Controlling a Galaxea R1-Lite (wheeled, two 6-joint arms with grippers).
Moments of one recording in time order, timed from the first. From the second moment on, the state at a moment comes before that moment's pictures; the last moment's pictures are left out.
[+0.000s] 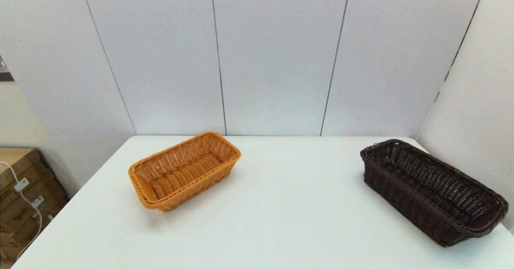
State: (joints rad) left arm 0.00 0.08 -0.17 0.16 0.00 -0.02; right arm 0.00 0.00 0.00 0.00 0.02 -0.04
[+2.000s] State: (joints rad) left arm 0.05 2.03 -1.14 0.25 -0.04 -0.71; right arm 0.00 0.00 0.00 0.00 0.02 -0.04
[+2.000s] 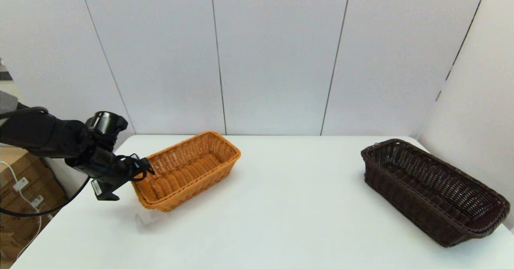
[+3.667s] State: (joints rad) left arm 0.03 2.12 -1.22 0.39 -0.25 -0.75; right arm 0.00 0.00 0.00 0.00 0.02 -0.04
